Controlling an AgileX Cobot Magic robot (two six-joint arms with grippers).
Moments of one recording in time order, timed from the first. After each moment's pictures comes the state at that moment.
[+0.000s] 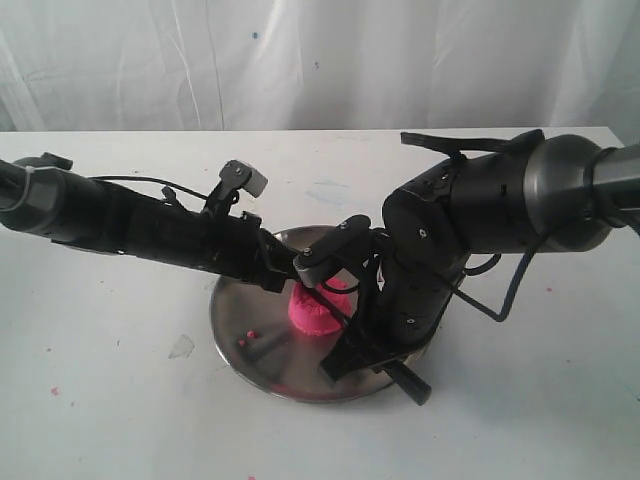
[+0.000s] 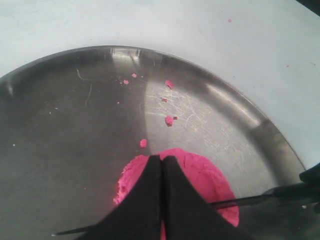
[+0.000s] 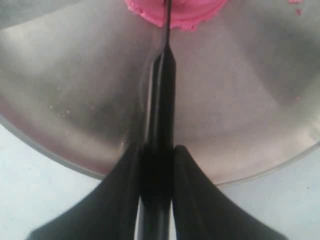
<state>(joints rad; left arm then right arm) -0.25 2.12 -1.19 -1.63 0.83 1.89 0.67 1.80 -1.06 -0.05 0.68 -0.01</state>
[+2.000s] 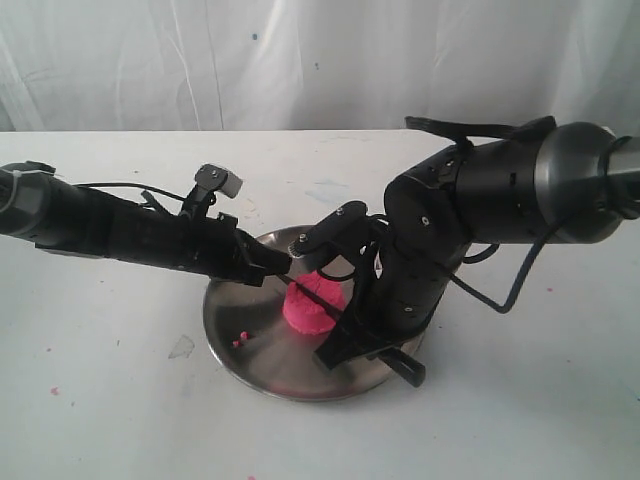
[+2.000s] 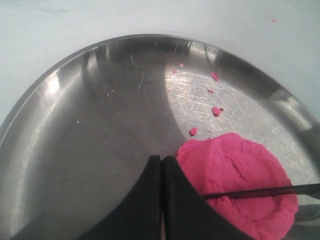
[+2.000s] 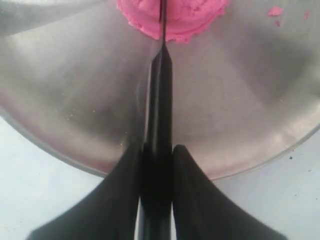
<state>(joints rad) -0.19 2.14 -1.18 -1.67 0.81 1.92 0.67 1.78 -1.07 -0.05 0.67 -0.03</state>
